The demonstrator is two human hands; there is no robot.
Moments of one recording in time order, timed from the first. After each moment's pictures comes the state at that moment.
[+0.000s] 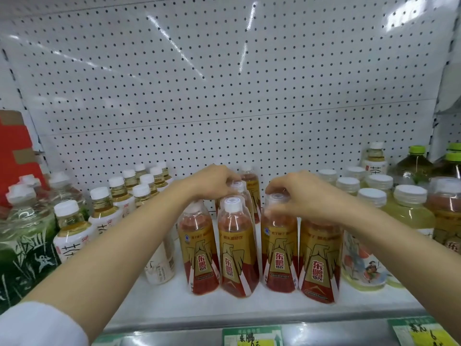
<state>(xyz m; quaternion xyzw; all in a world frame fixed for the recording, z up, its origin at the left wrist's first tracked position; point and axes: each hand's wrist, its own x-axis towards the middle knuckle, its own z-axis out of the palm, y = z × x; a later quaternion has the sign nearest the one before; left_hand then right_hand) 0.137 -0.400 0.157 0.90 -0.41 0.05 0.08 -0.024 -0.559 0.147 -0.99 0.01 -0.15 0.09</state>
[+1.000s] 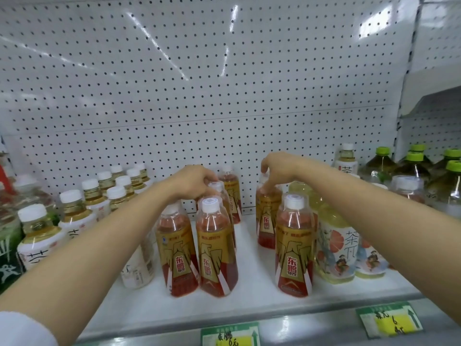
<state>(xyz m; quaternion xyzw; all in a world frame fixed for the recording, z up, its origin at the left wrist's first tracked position) 0.139 -0.402 0.155 0.91 -0.38 0.04 0.16 0.046 -0.613 0.173 -0.99 0.12 -0.06 0.04</state>
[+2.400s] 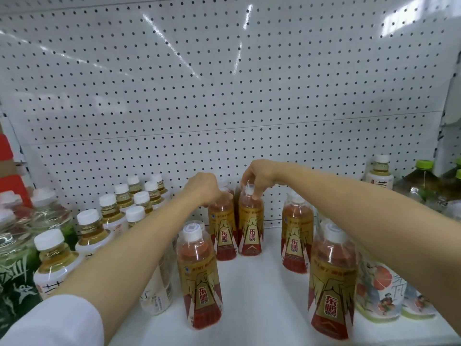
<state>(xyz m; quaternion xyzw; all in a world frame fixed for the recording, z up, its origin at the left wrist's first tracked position) 0.220 -0.419 0.154 0.96 -0.25 0.08 0.11 0.160 -0.591 0.186 -0.99 0.03 0.01 0.11</state>
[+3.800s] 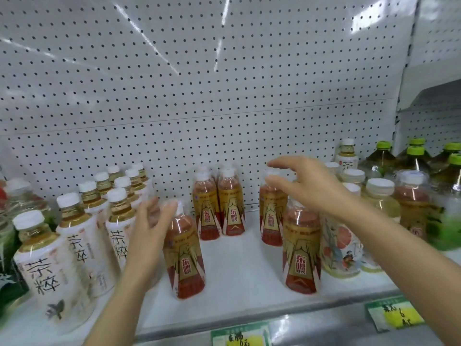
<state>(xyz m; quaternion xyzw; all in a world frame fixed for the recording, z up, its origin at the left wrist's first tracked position) 0.066 -0.324 0.073 0.73 -0.17 0.09 0.66 -0.040 -0.583 0.143 -0.94 0.05 -0.29 0.19</state>
